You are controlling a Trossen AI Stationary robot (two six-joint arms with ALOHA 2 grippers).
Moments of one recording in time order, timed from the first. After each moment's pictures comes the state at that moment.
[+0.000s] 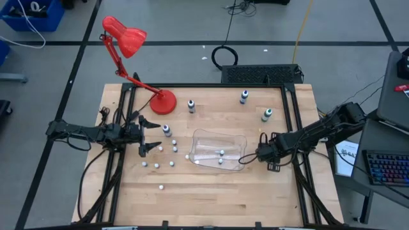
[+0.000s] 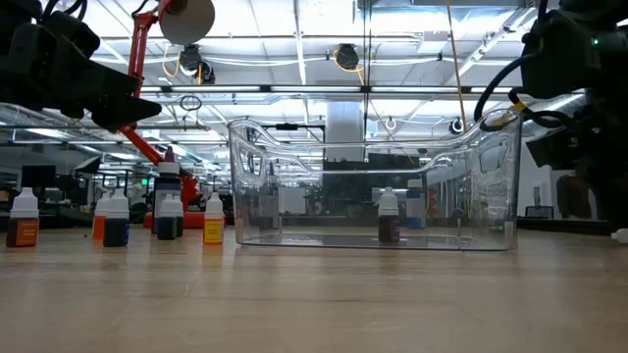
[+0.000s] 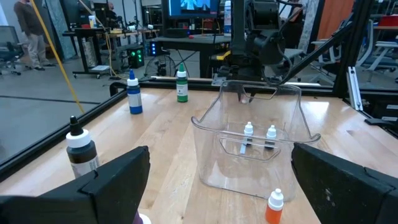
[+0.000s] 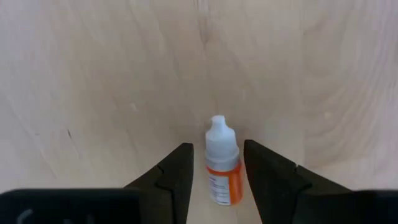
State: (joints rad) left arm -0.15 0.12 0.02 0.06 -0.26 -0.03; right arm 0.31 1.30 0.56 -0.95 0.05 0.53
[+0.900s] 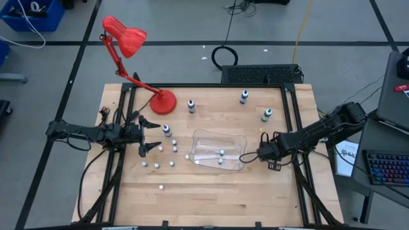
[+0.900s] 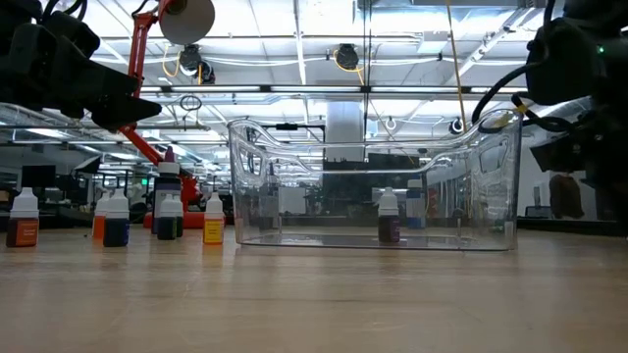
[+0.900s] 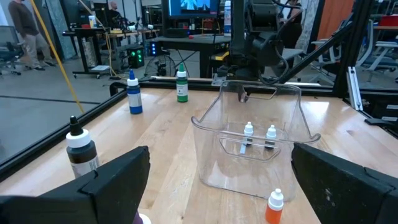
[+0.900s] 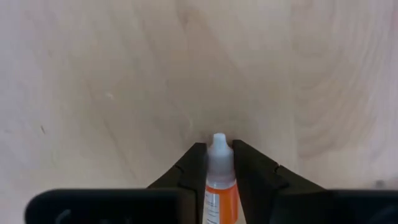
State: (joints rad) left arm -0.15 0.12 0.02 0.06 -0.26 -0.03; right arm 0.31 1.29 0.52 -0.91 0.04 0.58
